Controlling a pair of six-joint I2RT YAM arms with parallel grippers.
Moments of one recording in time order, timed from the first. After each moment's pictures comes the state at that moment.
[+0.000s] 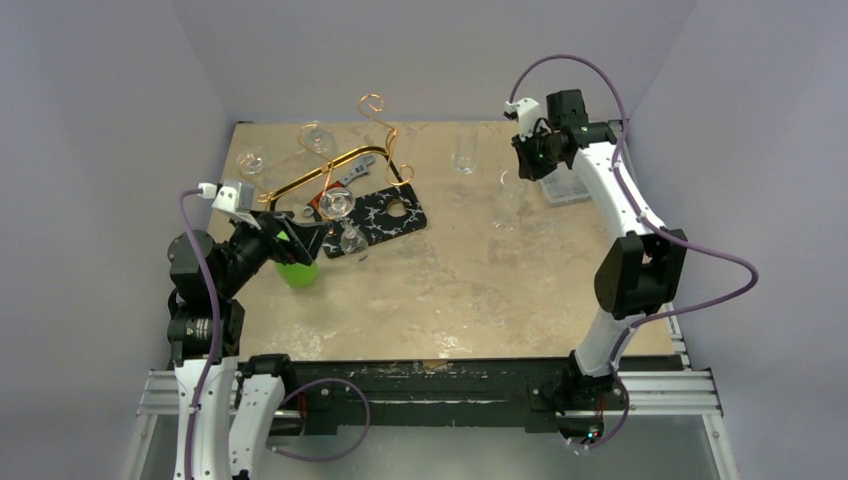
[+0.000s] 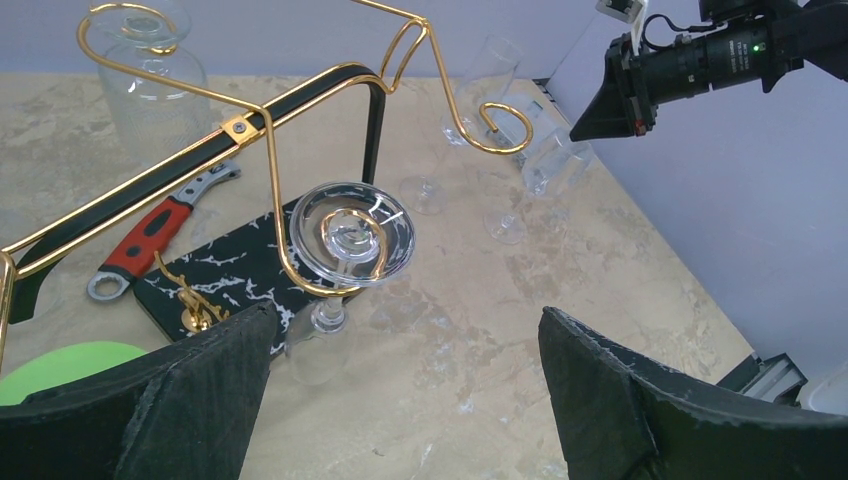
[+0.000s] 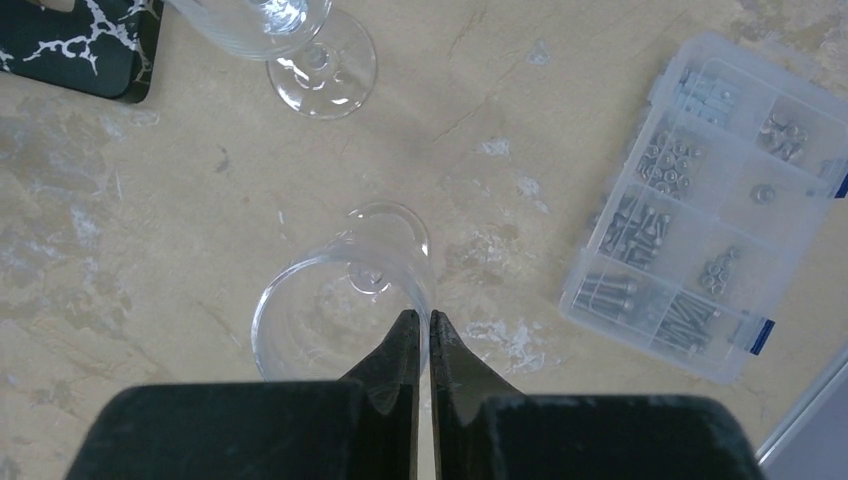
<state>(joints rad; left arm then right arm) 0.07 0.56 0.87 -0.39 0.58 -0.33 0.15 1.81 1.75 -0.85 -0.23 -0.39</state>
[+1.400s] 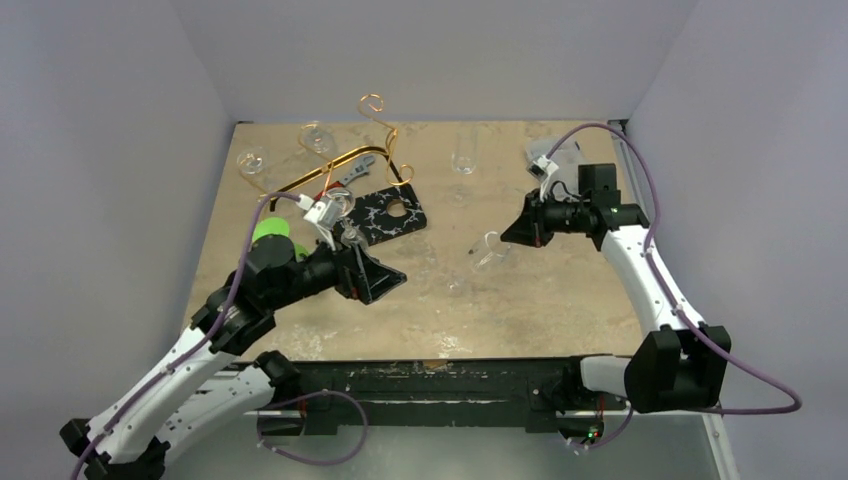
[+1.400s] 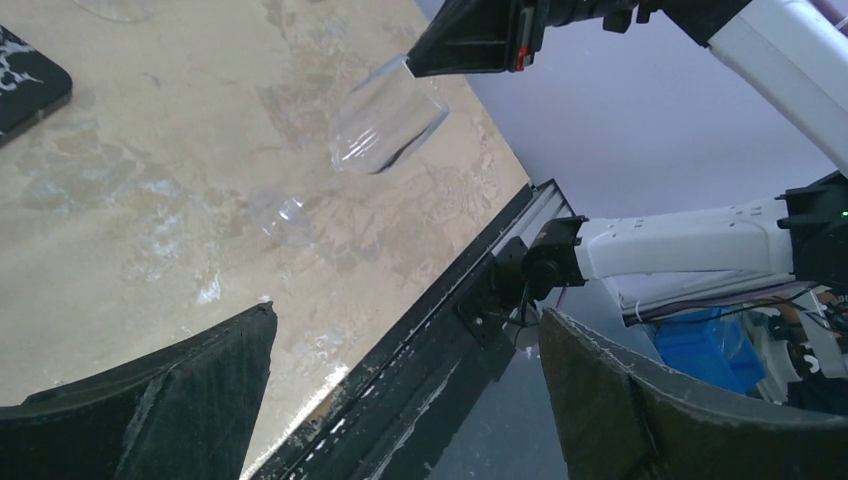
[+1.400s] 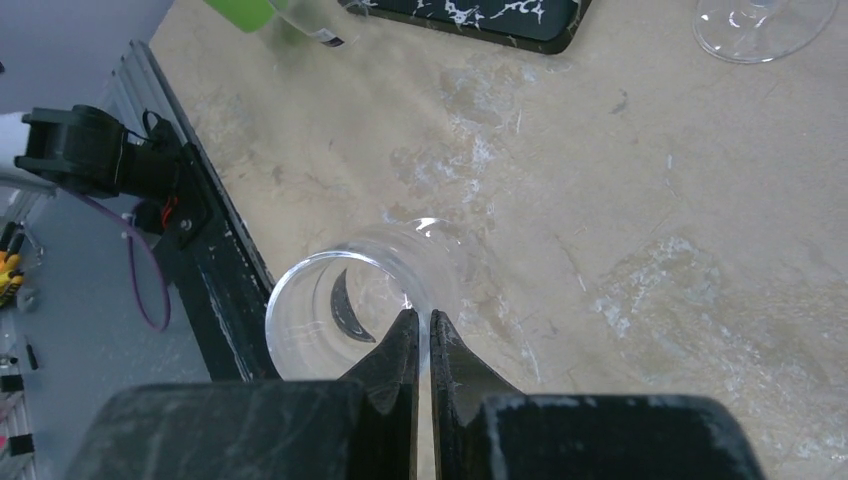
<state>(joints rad) -0.69 0.65 0.84 -0.39 0.29 -0.64 0.08 1.27 1.07 -0.68 -0.89 -0.19</state>
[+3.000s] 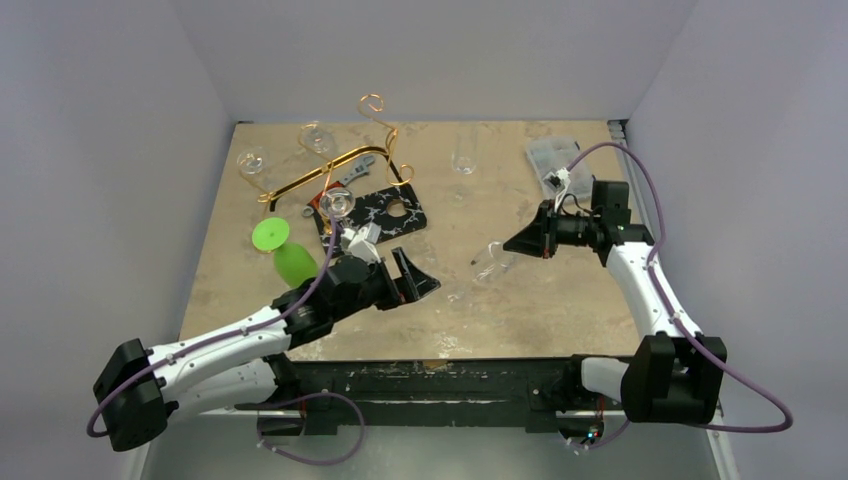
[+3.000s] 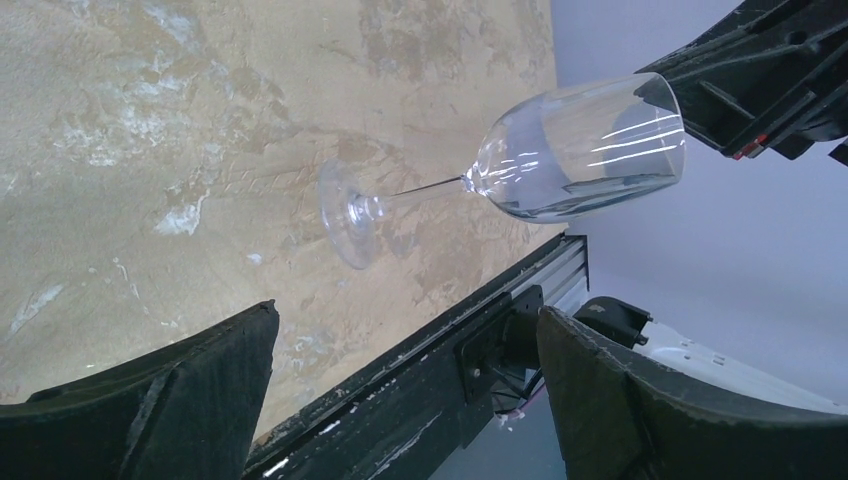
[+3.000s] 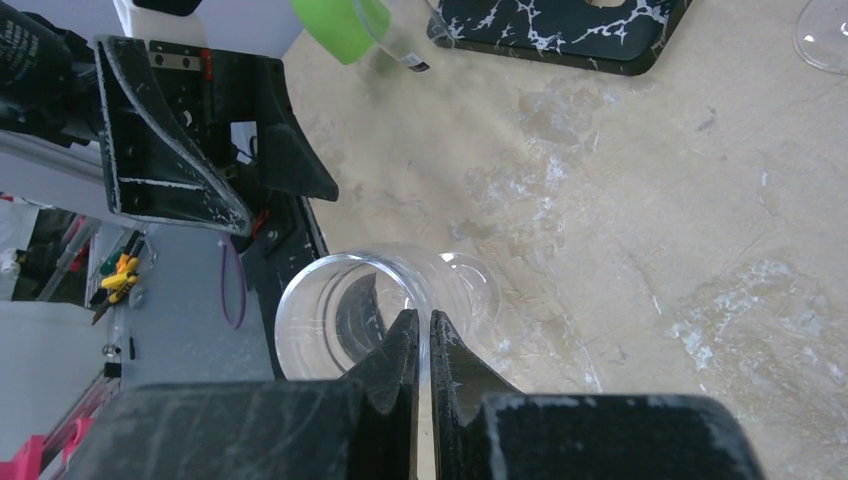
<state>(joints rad) -0.94 0.95 0.55 0.00 -0.07 -1.08 -0.04 1.21 0.89 -0.52 -1.18 -0.12</state>
